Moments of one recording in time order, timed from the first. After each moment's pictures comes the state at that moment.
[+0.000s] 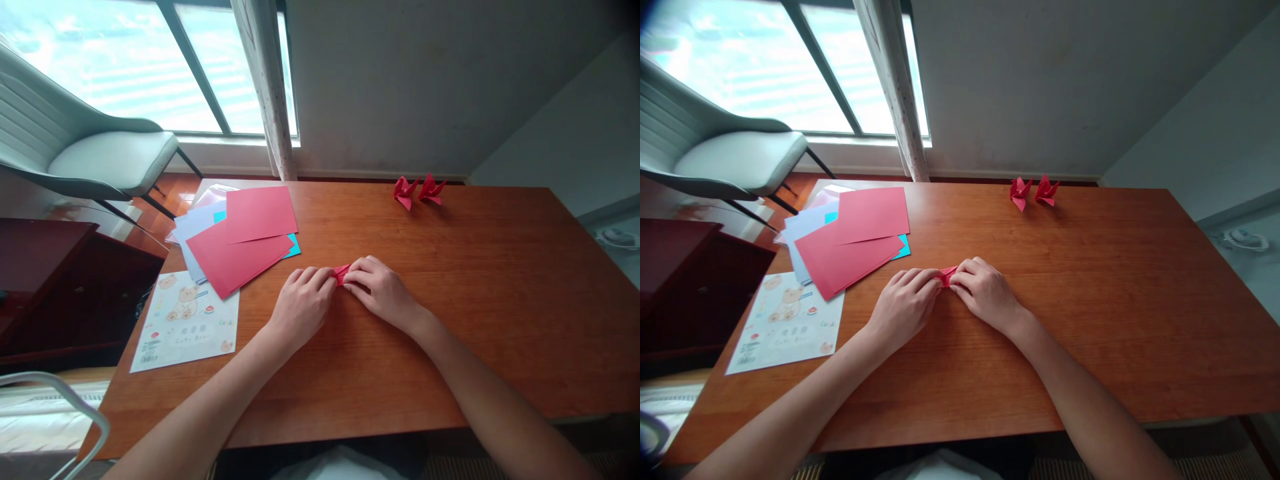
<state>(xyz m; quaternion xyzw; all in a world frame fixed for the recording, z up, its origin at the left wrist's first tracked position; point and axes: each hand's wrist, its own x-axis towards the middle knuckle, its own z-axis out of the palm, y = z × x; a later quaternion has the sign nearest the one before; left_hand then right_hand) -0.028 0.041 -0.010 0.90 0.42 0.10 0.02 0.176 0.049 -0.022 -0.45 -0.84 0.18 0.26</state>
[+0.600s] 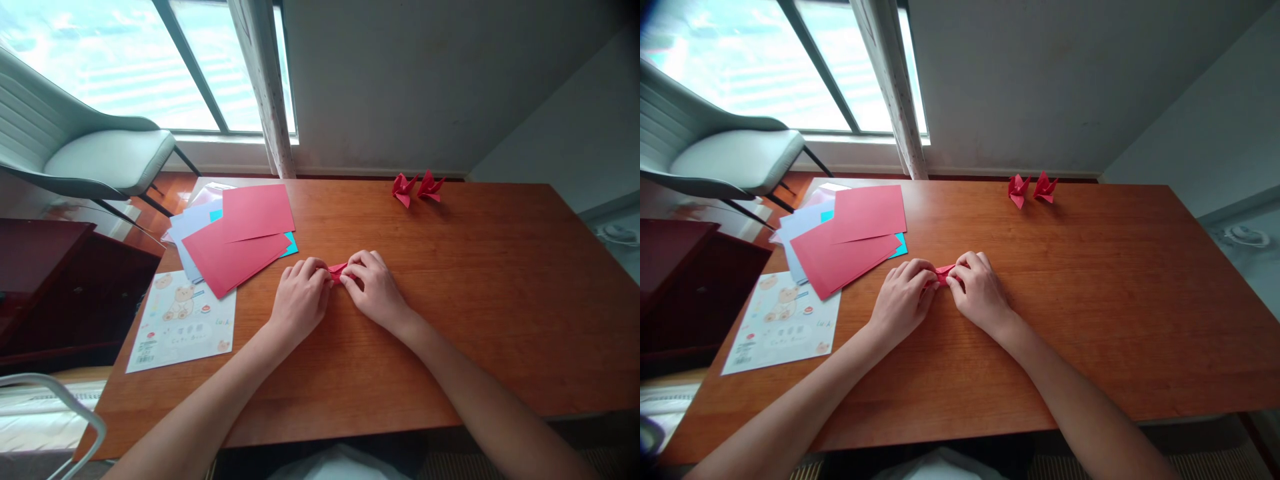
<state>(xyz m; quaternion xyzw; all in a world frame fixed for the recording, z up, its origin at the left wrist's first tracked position) -0.023 0.045 -0.016 0.84 0.50 0.16 0.10 0.160 0.046 -0.026 -0.53 -0.77 0.17 0.31</state>
